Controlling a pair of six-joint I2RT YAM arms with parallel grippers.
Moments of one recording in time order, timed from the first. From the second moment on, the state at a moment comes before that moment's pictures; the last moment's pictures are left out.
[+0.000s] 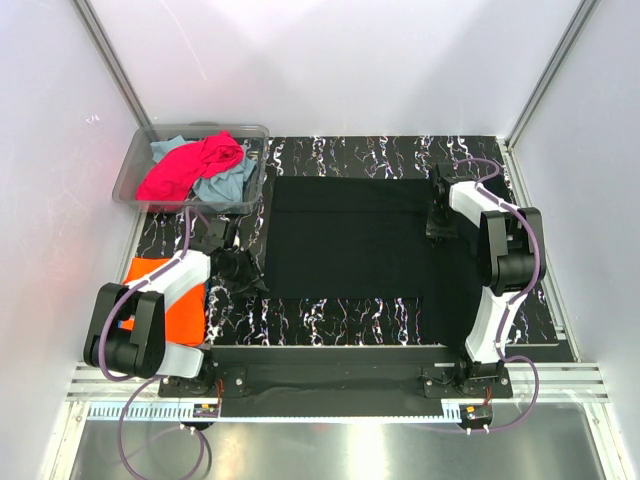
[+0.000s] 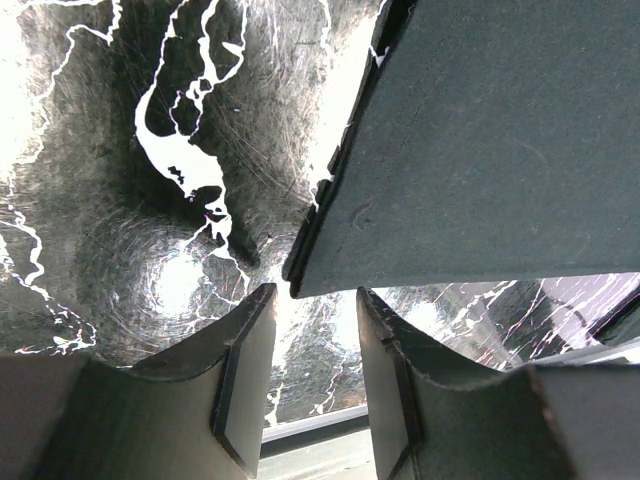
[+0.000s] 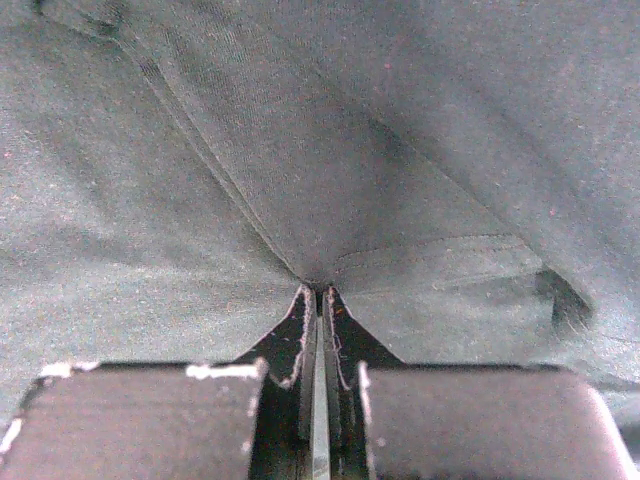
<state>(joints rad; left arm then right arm) -0.21 1.38 0.69 -0.53 0.28 -0.64 0.10 1.96 1.37 -0.75 0.17 0.30</state>
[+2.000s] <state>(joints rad) -0.20 1.44 0.69 -0.53 0.33 -0.76 -0.47 1.19 0.77 -0.95 0.15 0.79</state>
